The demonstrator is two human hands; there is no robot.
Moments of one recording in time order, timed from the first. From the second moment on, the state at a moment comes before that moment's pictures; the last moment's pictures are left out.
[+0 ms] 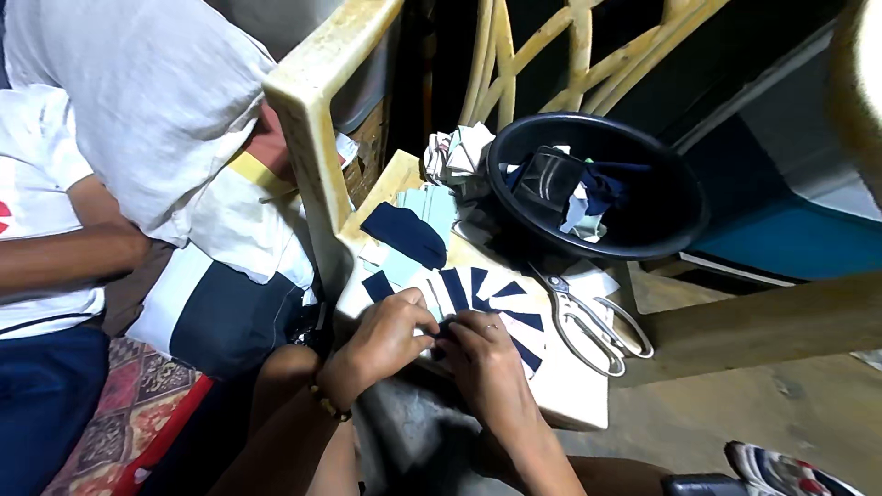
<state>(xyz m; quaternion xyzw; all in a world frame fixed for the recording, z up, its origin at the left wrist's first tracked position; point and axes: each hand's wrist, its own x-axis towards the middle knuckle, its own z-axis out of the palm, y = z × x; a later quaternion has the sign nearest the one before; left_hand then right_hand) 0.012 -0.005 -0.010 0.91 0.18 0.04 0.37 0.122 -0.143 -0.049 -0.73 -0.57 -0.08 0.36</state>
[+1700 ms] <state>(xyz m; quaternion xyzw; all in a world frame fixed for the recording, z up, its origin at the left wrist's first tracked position) 0.018 -0.002 -0.020 0.62 0.08 0.21 0.75 0.108 -0.148 -0.037 -0.52 -0.32 0.21 0.76</state>
